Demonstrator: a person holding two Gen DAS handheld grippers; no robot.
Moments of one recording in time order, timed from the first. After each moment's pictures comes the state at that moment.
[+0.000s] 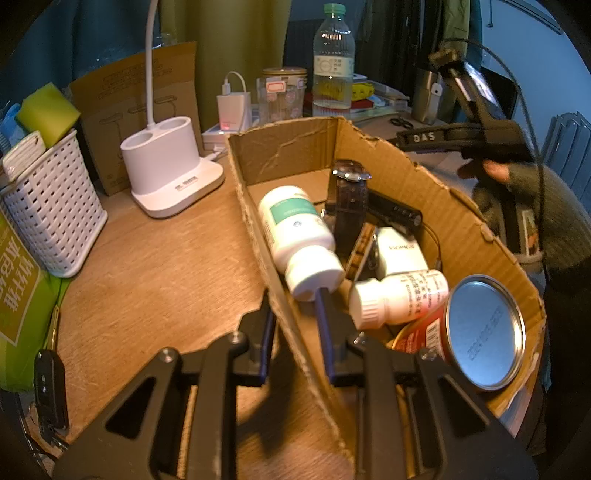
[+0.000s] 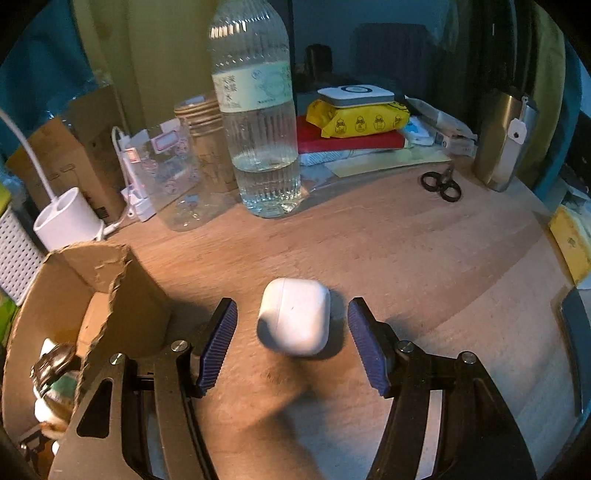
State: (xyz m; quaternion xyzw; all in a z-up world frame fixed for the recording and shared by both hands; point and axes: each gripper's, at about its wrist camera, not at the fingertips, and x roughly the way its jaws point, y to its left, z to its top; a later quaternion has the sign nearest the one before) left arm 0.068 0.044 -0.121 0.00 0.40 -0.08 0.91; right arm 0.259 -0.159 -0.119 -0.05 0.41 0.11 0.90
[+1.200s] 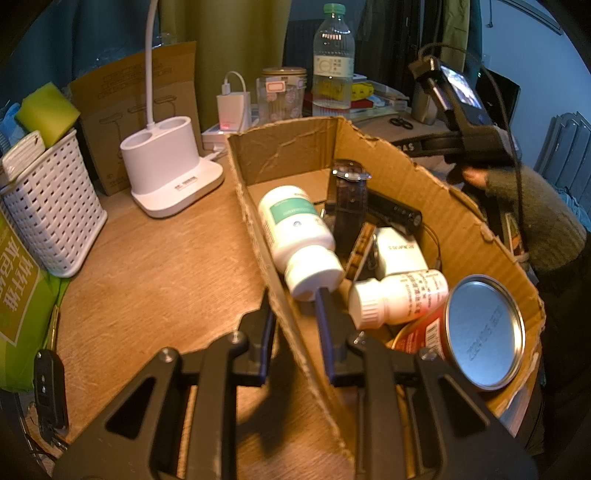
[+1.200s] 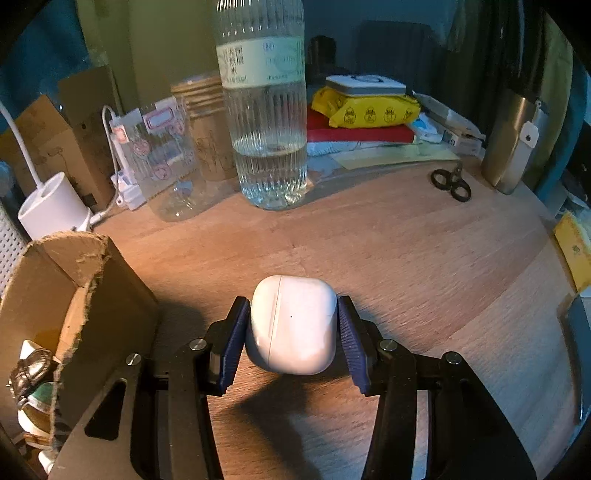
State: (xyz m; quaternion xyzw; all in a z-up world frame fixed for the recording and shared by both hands) left arm 0.068 0.044 -0.121 0.00 0.40 -0.08 0.91; right arm 0.266 -0.143 -0.131 -0.07 0.42 0.10 0.90
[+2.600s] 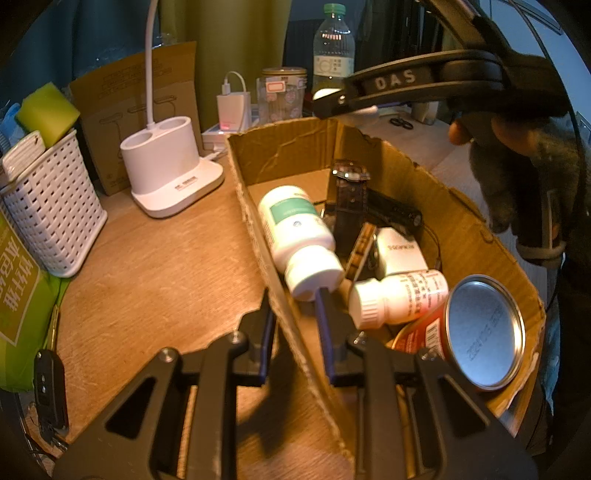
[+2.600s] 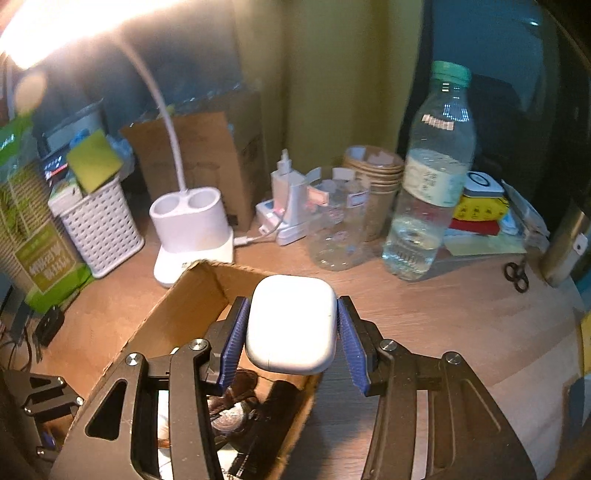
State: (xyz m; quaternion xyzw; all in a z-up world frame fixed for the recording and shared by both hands) left arm 0.068 0.044 -0.121 0.00 0.40 -0.08 0.91; right arm 0.210 -0.058 -0.069 -0.13 0.36 0.27 0.89
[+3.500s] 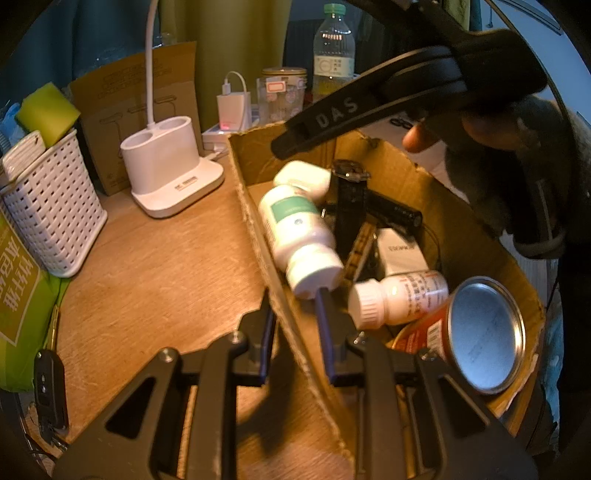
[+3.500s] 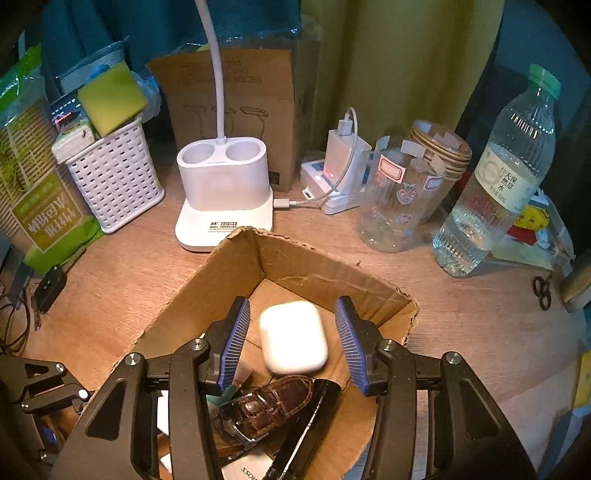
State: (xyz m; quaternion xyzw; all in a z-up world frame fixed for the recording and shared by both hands) left arm 0.069 0.044 -0.121 0.00 0.40 -0.08 0.91; right arm 0.214 -0.013 -0.090 -0.20 0.42 0.30 0.84
